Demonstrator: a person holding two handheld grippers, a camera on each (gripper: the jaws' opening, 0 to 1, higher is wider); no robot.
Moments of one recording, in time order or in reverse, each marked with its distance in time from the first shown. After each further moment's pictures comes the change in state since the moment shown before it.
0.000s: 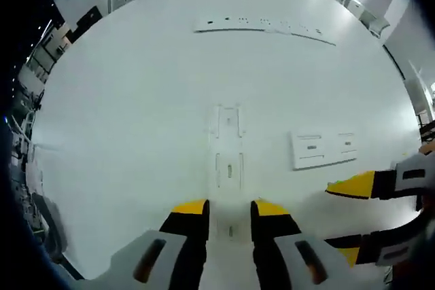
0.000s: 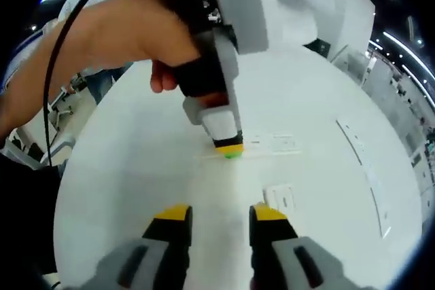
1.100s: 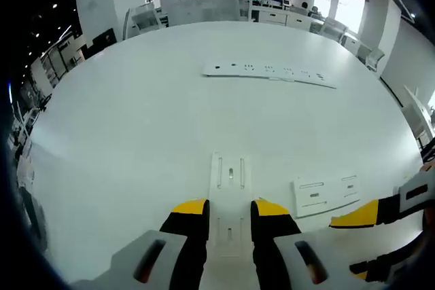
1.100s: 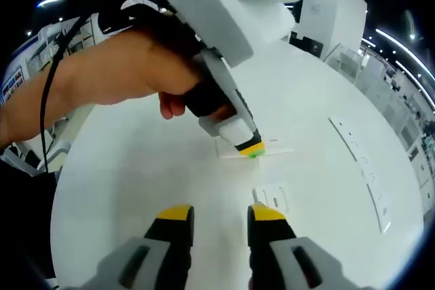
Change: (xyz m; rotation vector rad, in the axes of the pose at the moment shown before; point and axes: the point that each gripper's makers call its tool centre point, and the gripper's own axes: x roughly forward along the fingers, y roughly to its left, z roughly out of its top) left arm 0.013 0.011 0.059 -0.060 -0.272 -0.002; right arm -0.002 -0.022 0.004 0.034 -0.028 -0.030
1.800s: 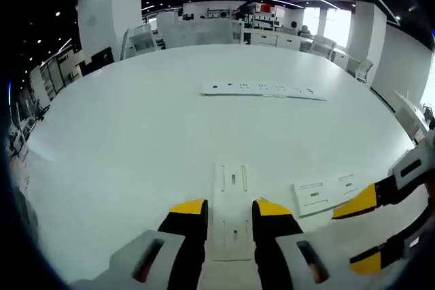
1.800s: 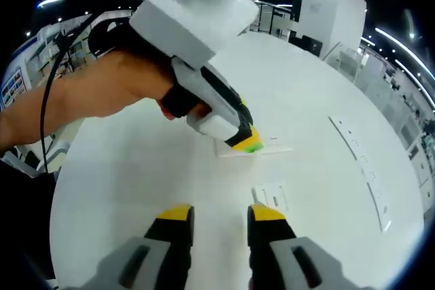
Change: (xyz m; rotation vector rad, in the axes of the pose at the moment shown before) left arm -0.009 0.003 0.004 0.025 -0.192 -0.032; right arm -0.001 0.012 -0.010 0.005 0.004 -0.005
